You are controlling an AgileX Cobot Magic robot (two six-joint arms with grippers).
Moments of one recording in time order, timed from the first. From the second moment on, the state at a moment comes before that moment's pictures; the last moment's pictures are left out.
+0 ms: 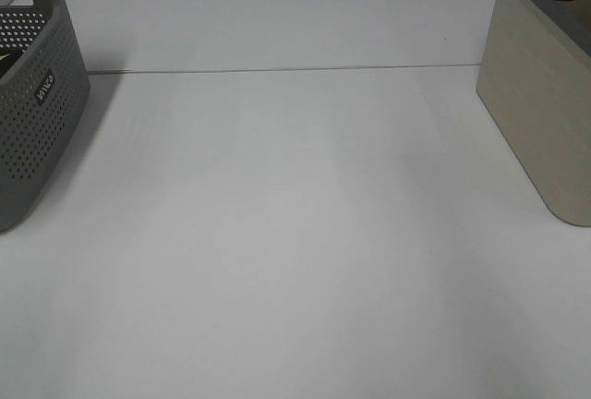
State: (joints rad) left arm -0.06 0.00 -0.50 -0.09 1.05 0.10; right arm -0.23 1.90 -2.18 0.25 1.22 -0.18
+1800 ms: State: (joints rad) left arm -0.06 0.00 -0.50 -0.09 1.05 0.10; right arm -0.01 1.62 -1.76 0.11 1.22 -0.03
